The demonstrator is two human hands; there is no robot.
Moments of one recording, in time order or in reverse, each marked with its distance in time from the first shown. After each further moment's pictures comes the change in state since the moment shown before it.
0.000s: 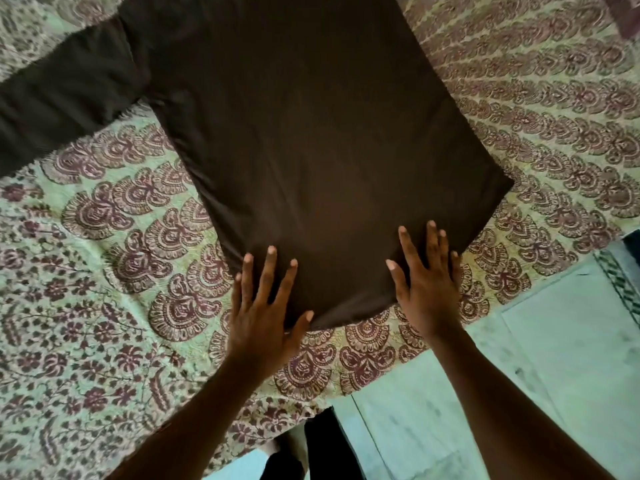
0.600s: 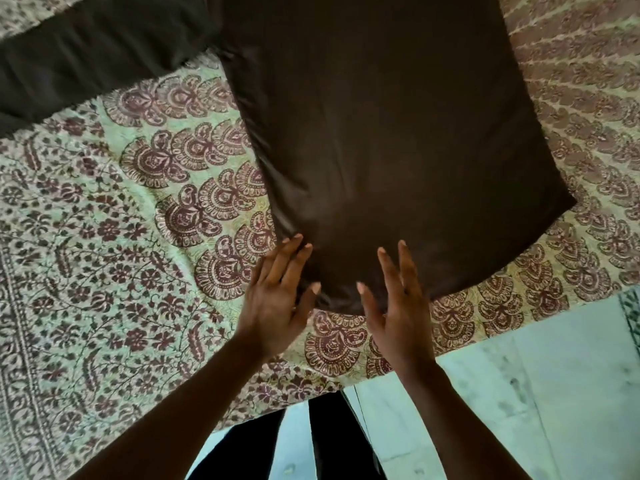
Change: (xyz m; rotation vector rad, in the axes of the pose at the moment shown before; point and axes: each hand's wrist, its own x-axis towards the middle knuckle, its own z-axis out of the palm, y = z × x) left_hand -0.016 -0.035 -0.018 -0.335 0.179 0.011; right_hand -0.051 -0.108 -0.020 0.370 -0.094 -0.190
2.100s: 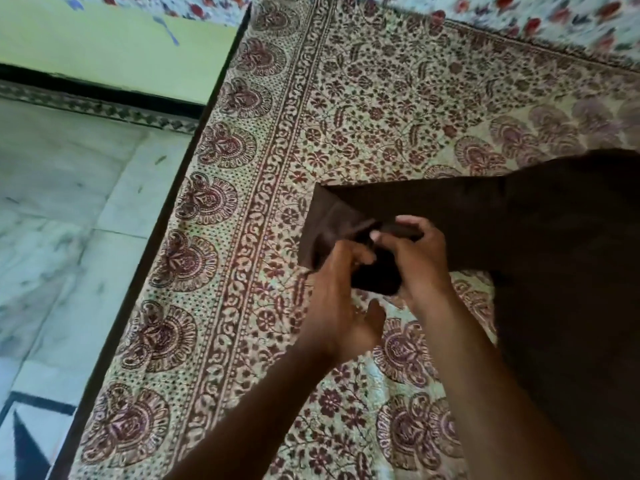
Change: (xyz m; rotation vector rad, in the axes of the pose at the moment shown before) left_hand 0.126 -0.257 -0.246 -0.546 0.627 -0.193; right_hand 0.336 -0.432 0.160 0.783 -0.300 0.331
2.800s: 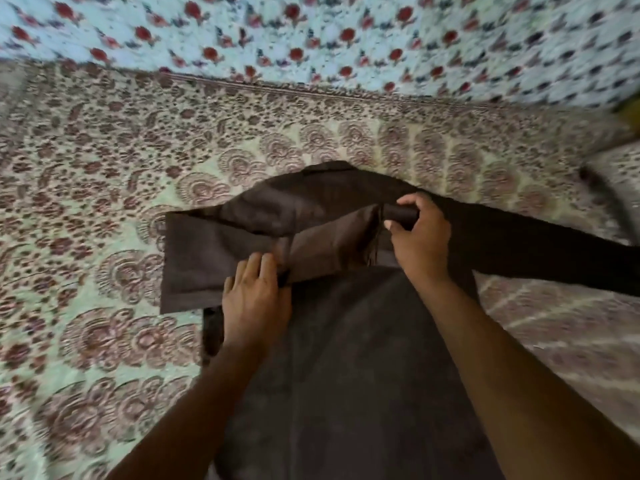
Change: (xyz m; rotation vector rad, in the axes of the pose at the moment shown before) left_hand 0.069 0.126 0.357 0.740 -0.103 -0.021; right_hand 0.146 -0.041 -0.485 -0.522 0.441 -0.420
